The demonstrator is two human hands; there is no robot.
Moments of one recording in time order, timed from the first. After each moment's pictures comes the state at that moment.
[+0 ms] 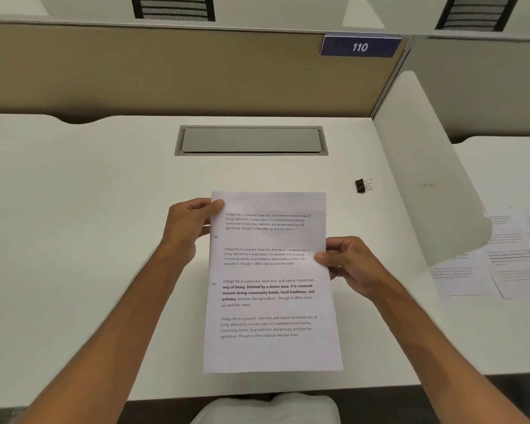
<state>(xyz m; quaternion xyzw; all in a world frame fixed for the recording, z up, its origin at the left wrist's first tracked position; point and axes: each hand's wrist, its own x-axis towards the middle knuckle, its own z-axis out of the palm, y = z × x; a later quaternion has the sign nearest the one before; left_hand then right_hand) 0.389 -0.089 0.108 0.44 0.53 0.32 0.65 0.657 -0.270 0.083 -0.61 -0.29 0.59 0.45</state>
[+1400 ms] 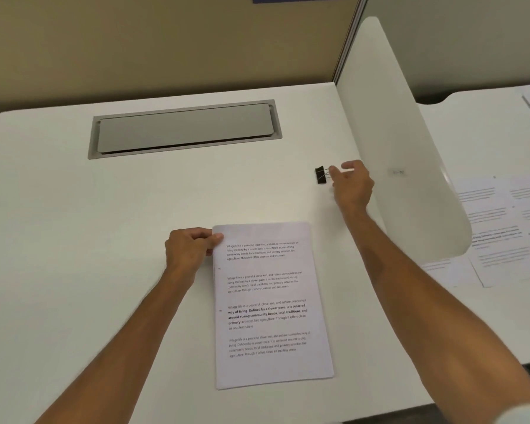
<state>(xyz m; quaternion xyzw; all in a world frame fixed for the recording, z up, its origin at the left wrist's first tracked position) 0.530 -0.088 0.006 0.50 0.65 0.19 0.54 0.851 -0.151 0.000 -0.86 -0.15 0.17 0.46</state>
